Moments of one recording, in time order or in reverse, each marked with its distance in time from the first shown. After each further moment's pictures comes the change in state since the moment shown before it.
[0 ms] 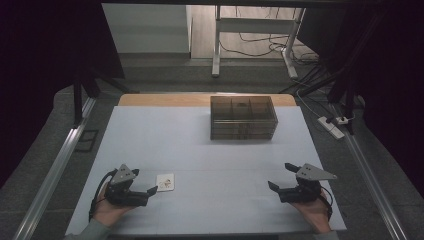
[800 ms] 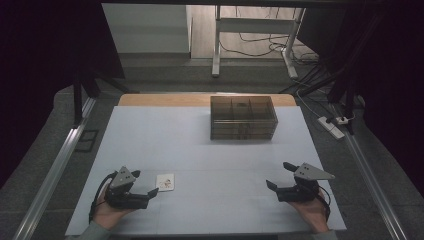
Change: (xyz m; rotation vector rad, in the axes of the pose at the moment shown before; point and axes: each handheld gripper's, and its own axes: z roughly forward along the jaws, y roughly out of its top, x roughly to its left) left arm -0.007 -0.001 -0.004 -0.023 -0.012 0.023; right arm 0.004 0.002 0.004 -0.014 -0.007 0.004
